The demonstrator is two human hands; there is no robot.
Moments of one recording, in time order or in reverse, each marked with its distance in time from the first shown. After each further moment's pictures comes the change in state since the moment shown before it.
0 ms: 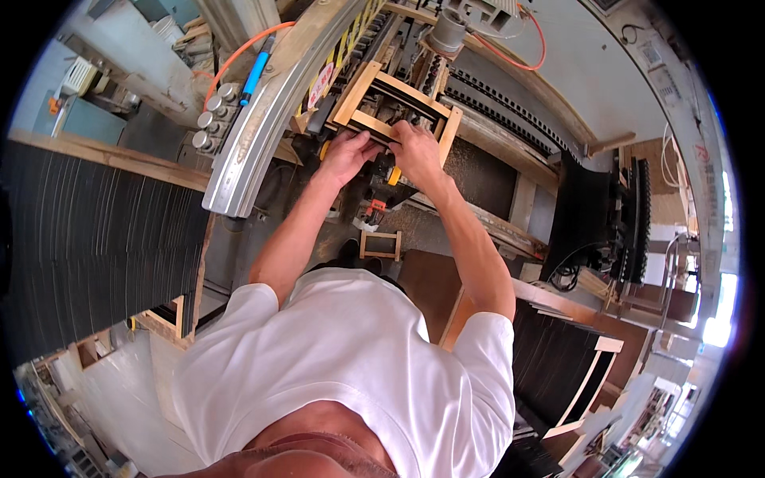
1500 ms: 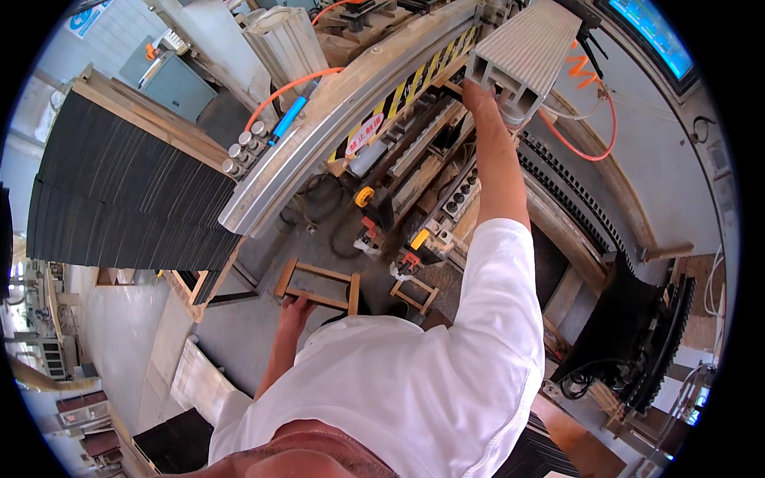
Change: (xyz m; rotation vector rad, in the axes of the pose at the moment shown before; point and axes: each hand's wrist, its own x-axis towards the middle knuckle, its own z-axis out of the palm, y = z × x) left_hand -0.307 -0.079 -0.093 0.193 1.064 0.175; right_hand 0.307 0.113 0.020 -0.542 -0.155 -0.151
